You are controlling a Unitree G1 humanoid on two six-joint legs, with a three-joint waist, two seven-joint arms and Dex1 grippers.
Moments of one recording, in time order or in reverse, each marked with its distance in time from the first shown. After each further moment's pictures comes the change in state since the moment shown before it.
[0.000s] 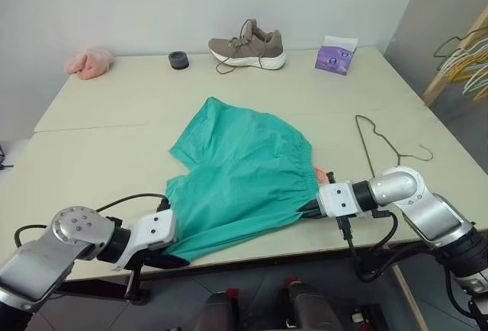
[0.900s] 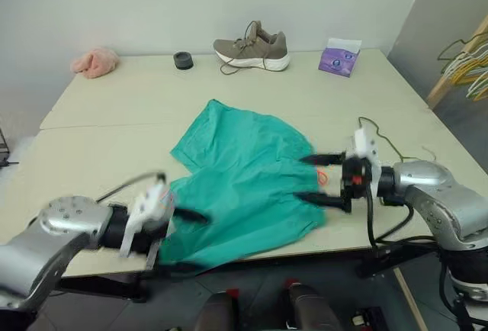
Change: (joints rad) left arm -0.170 -0.207 0.219 -0.090 -0.384 0.164 0.098; right arm 0.056 0.182 -0.426 -0.154 0.464 0.619 -0.299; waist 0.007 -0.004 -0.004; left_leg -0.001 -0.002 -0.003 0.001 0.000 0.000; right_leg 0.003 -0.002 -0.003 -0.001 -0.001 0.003
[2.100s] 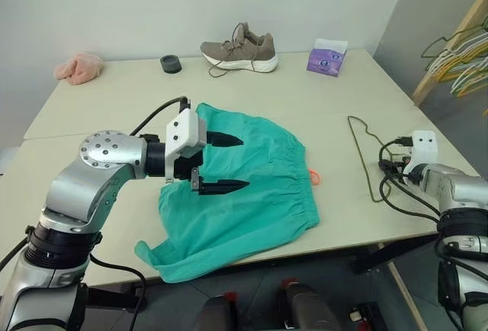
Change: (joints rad) left arm -0.452 -0.144 -0.201 0.173 0.229 -0.090 0.024; right arm -0.231 0.016 -0.190 0.856 -0.346 0.155 -0.607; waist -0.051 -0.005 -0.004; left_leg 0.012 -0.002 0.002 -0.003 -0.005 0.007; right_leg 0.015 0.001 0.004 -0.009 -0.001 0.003
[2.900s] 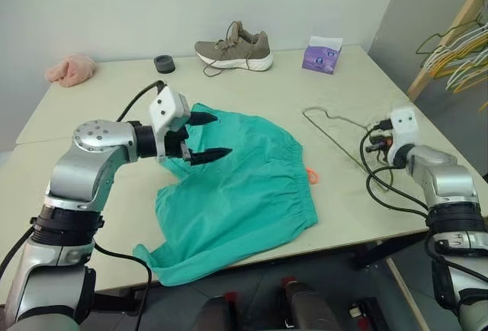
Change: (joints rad) left arm -0.103 -0.038 0.047 0.322 0.095 -0.046 0.099; right arm -0.014 0.002 0.145 -0.244 -0.087 -0.299 0.123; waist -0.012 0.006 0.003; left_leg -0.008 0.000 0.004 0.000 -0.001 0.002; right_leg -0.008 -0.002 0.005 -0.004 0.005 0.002
